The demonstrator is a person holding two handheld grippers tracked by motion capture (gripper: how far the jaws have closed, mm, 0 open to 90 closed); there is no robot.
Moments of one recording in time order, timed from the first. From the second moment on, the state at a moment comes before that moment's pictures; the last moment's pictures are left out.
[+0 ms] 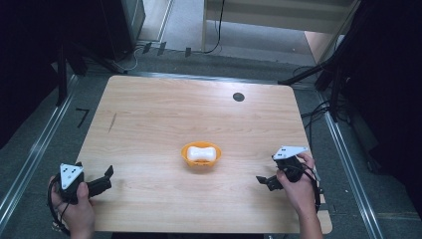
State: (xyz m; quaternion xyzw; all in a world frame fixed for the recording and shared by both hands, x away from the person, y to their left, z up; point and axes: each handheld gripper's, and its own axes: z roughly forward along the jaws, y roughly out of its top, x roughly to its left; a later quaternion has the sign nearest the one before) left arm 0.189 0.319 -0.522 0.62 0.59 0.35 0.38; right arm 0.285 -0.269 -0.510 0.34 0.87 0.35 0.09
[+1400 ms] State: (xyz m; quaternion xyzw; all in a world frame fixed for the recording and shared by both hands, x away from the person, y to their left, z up) left arm 0.188 0.317 -0.523 0.62 0.59 0.36 0.38; right arm 0.215 -0.360 -0.552 0.46 0.76 0.43 0.14
